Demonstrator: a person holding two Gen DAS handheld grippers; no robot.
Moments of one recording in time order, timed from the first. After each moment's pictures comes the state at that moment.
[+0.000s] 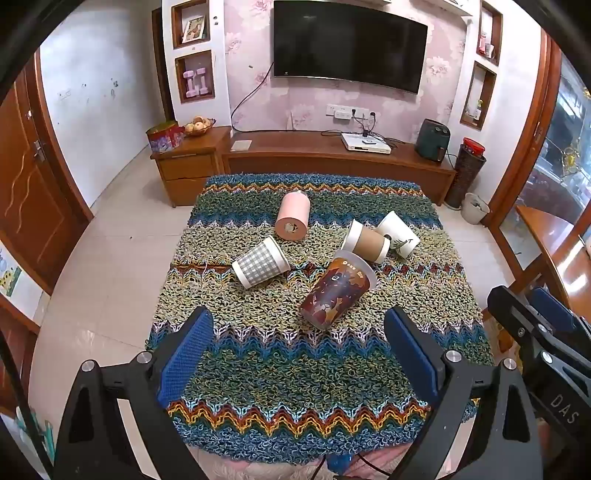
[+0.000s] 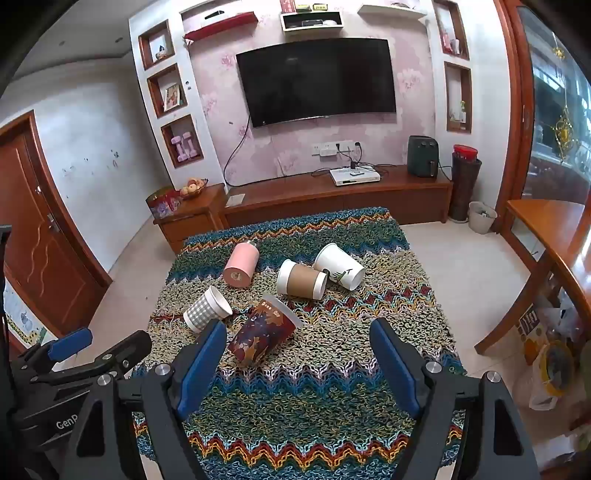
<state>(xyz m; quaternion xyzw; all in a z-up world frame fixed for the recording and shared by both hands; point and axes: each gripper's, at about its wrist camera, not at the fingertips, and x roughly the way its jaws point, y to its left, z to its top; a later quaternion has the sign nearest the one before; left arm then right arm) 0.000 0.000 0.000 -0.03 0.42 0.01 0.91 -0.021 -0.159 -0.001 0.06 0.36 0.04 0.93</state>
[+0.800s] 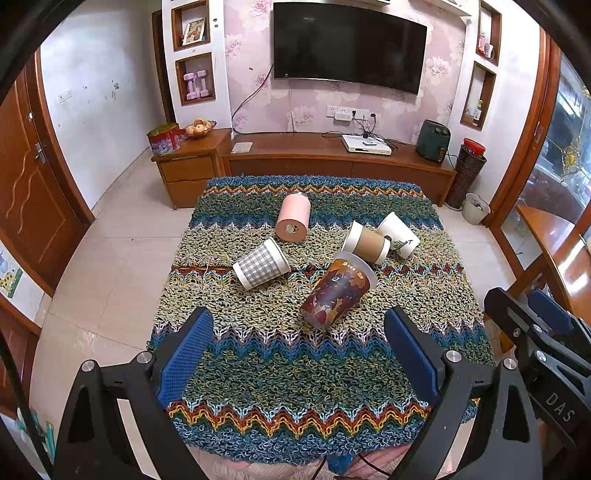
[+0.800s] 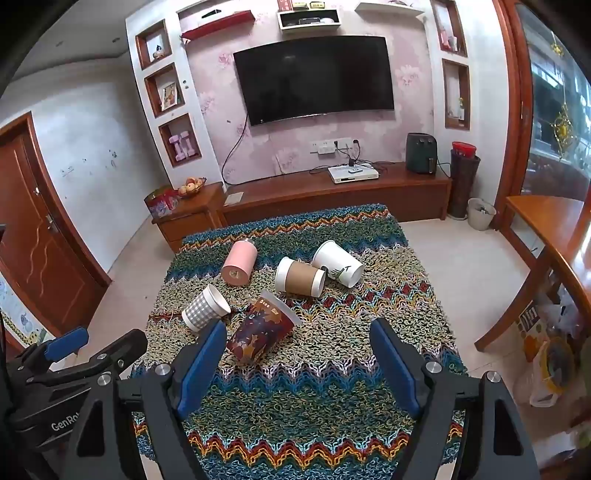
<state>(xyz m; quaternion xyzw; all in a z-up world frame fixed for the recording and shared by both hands) 0.000 0.000 0.000 -0.02 0.42 0.01 0.91 -0.020 -0.161 -0.004 0.07 0.36 0.04 0.93</state>
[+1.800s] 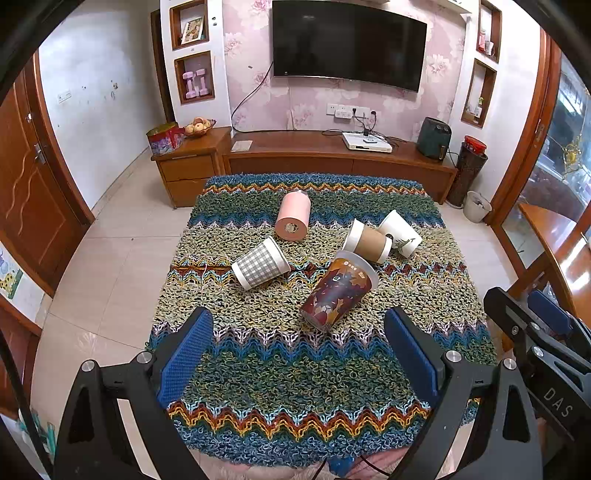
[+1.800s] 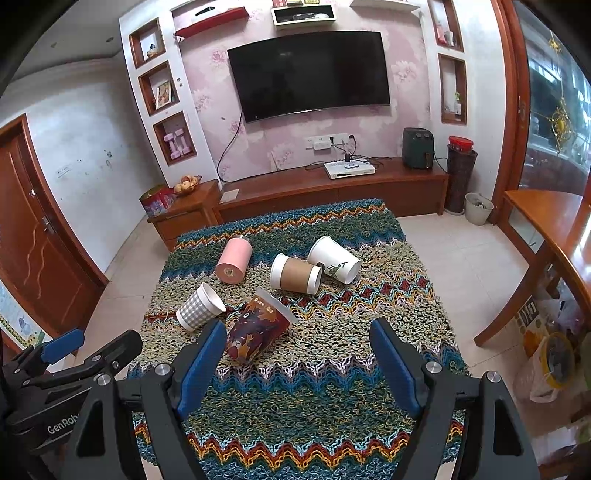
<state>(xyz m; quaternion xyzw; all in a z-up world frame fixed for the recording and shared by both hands) 0.001 0.001 0.000 -0.02 0.42 0.01 0.91 -0.015 -0.166 -0.014 0.07 0.37 0.04 0.93</state>
